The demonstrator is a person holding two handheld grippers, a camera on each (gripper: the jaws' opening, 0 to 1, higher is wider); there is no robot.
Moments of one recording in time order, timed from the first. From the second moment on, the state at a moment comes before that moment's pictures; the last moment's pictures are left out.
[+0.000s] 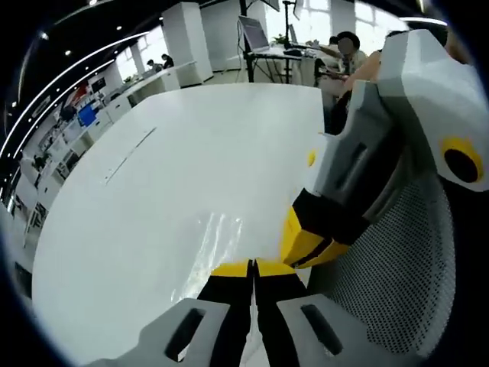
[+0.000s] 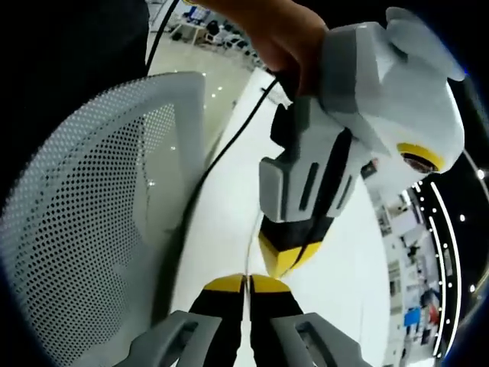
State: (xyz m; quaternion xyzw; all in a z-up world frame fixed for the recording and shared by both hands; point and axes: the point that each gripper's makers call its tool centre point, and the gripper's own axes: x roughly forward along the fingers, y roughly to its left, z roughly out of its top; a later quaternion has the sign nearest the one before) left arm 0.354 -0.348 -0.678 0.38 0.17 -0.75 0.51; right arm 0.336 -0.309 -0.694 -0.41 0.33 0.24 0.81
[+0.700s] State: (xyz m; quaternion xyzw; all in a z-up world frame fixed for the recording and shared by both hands) left arm 0.370 -0.386 -0.617 0.38 0.01 -0.72 0.58; right arm 0.335 -0.322 -0.696 -0.39 0.35 0.22 0.82
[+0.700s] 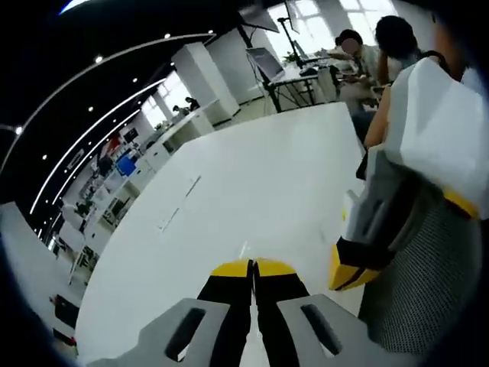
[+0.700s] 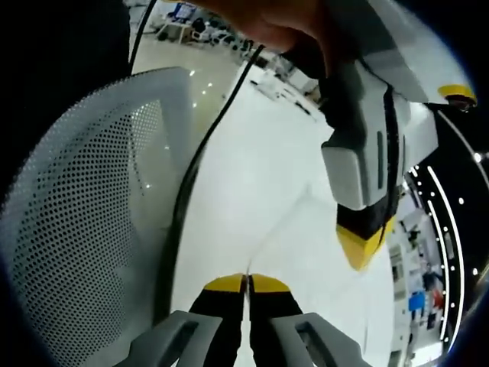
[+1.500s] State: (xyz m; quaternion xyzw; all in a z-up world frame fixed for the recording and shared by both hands) left arm 0.380 -0.403 -0.595 0.40 -0.04 -0.70 0.59; right arm 0.344 -0.348 -0.682 -0.38 0.33 0.17 0.85
